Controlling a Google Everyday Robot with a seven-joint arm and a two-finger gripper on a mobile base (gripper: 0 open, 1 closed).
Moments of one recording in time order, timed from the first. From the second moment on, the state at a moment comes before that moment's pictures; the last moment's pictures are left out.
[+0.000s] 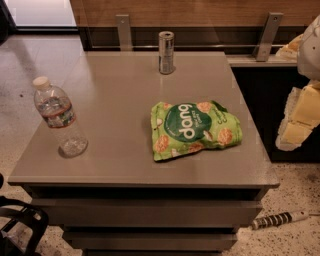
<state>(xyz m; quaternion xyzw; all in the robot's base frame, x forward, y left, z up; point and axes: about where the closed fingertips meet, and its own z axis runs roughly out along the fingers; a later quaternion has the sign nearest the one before) 0.438 -0.214 0.985 -0.60 0.78 -0.05 0.17</state>
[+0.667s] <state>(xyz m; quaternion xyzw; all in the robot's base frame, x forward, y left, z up) 0.448 -0.215 0.988 -0.60 0.78 -0.04 0.19</state>
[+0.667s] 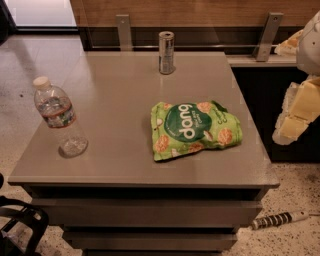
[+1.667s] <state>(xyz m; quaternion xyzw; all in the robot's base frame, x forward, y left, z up) 0.522 -0.191 0.970 -0.45 0.80 0.08 0.39</state>
